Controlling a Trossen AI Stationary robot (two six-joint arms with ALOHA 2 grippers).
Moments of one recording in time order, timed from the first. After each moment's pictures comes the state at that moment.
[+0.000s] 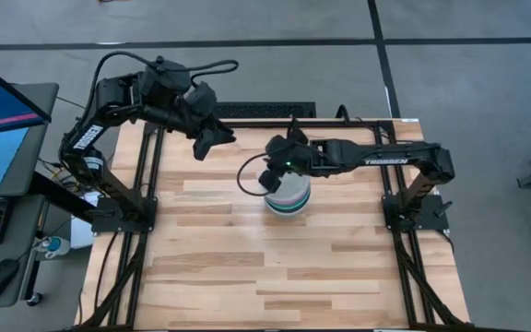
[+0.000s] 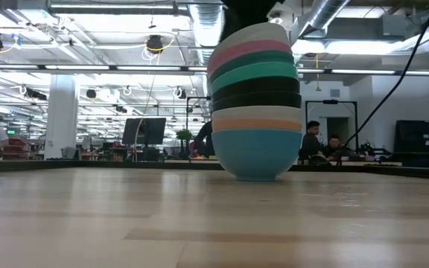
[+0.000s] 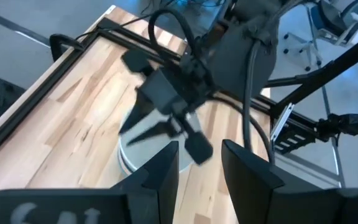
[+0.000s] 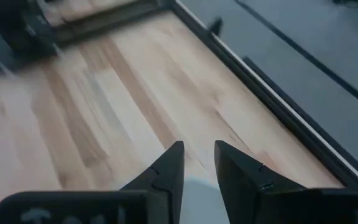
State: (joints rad) left arm 0.25 1.58 2.31 -1.31 0.20 -0.31; right arm -0.04 1.70 1.58 -0.65 0.41 0.28
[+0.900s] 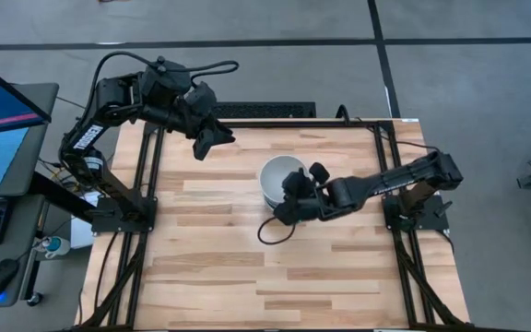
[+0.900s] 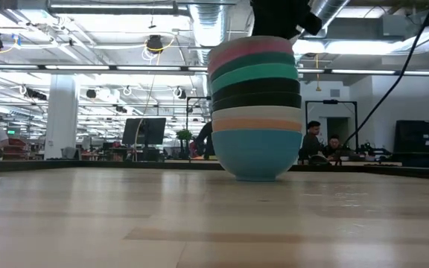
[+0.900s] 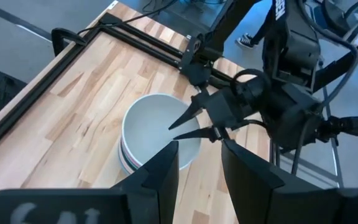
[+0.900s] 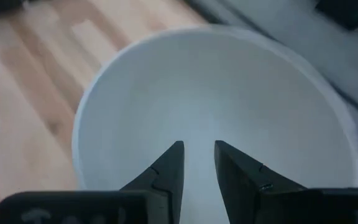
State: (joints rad) left arm 0.25 1.58 2.31 -1.33 0.20 -0.32; right arm 0.25 1.67 1.45 -0.88 0.71 0.68
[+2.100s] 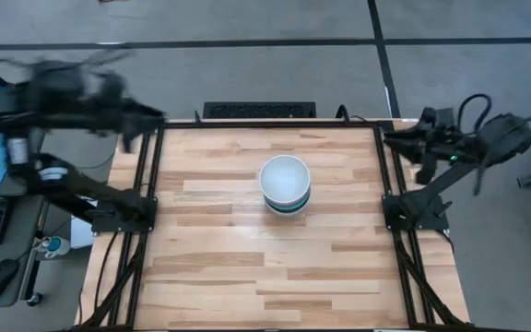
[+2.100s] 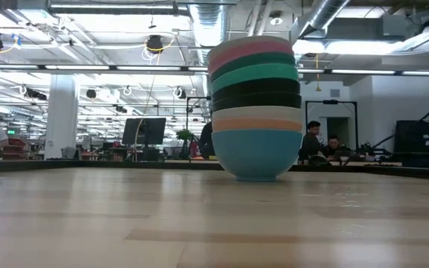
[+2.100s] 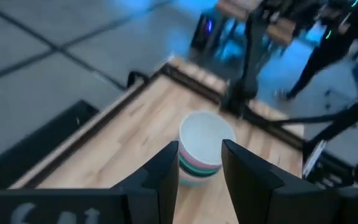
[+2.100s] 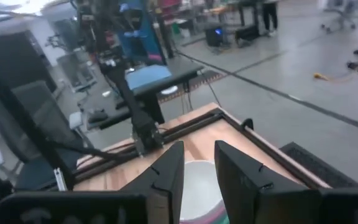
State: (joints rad) left arm 0.26 1.26 2.30 -1.48 -0.05 -0.35; right arm 0.57 0.79 1.51 -0.98 0.82 0.43
